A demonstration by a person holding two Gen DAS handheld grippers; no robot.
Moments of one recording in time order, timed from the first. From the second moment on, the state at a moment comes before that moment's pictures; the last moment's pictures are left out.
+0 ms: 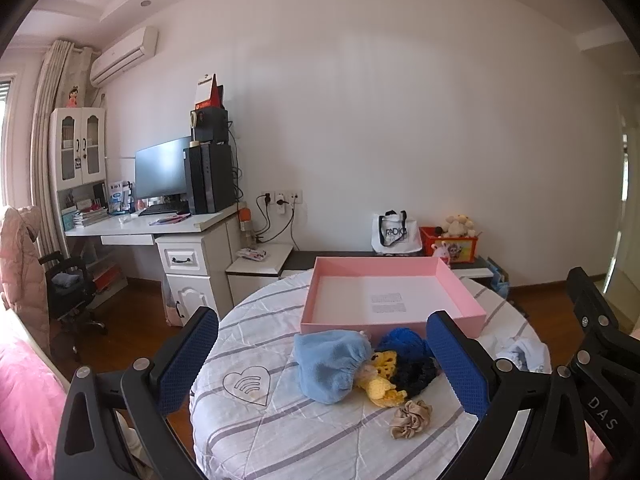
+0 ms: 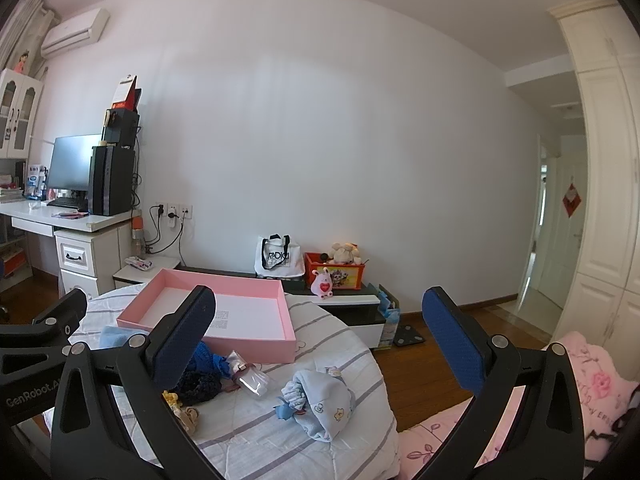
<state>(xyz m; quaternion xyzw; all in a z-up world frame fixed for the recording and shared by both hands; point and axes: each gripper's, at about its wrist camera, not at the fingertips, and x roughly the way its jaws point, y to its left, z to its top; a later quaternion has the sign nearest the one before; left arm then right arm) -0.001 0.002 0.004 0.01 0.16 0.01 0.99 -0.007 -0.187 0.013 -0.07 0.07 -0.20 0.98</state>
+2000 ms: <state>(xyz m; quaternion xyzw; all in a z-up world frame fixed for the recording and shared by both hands) 0.125 0.016 -0.063 0.01 0.39 0.01 0.92 0.100 -0.235 -0.094 -0.06 0.30 -0.23 0.92</state>
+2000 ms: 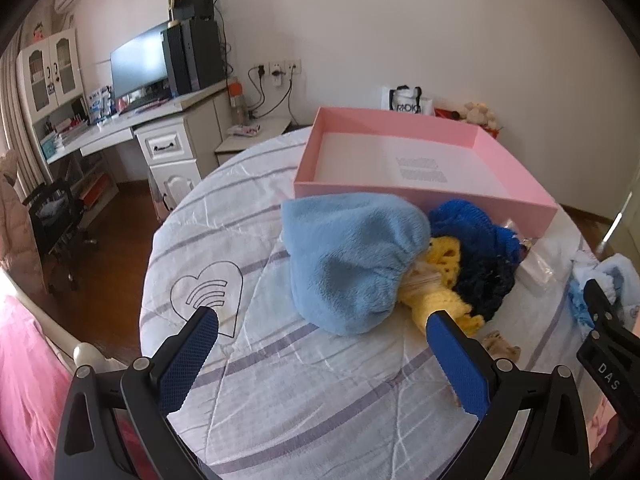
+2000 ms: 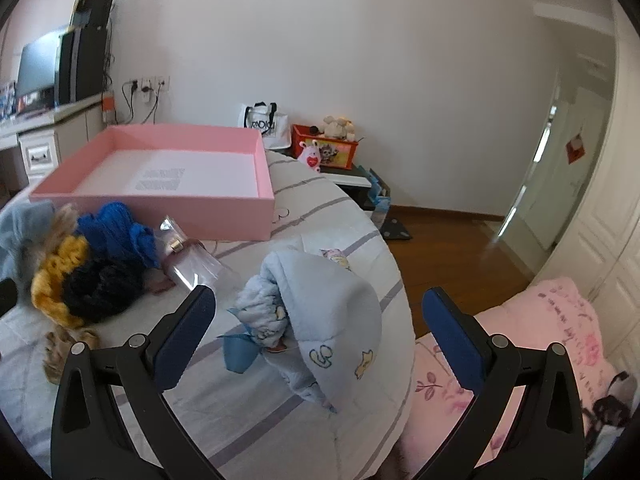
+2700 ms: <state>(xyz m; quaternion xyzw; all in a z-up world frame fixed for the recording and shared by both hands) 0.147 0.020 -0.079 -0.01 0.40 -0.02 0.91 0.107 -0.270 -0.112 0.01 0.31 -0.19 0.93</state>
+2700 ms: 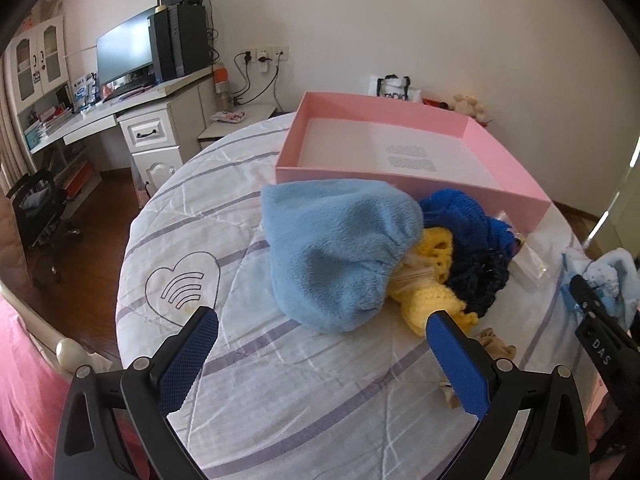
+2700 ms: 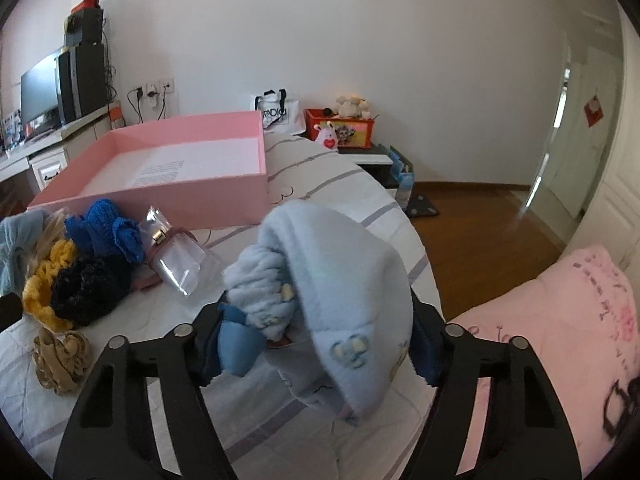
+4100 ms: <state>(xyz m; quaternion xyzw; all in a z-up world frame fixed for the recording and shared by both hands) 0.180 0.034 -0.065 -0.06 0.41 -0.06 0.91 0.126 -0.235 -0.095 0.00 0.29 -0.14 0.95</state>
